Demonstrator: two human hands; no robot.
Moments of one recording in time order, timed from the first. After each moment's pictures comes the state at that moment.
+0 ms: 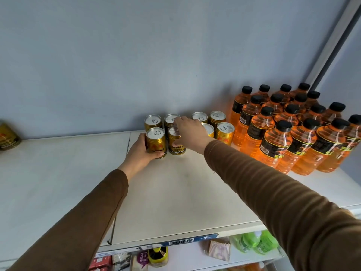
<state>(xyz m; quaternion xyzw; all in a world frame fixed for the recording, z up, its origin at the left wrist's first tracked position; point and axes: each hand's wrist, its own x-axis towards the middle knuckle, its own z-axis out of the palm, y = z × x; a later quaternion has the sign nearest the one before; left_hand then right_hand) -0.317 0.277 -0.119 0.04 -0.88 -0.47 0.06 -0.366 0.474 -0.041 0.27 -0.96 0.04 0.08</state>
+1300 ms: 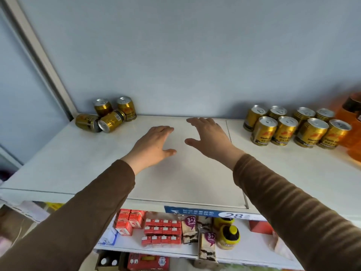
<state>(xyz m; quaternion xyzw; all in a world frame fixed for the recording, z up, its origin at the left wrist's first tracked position) -0.130 0.002 -0.061 -0.02 -0.98 -0.15 0.09 -0.193 0.207 -0.030 0.33 -0.92 0.19 0.07</state>
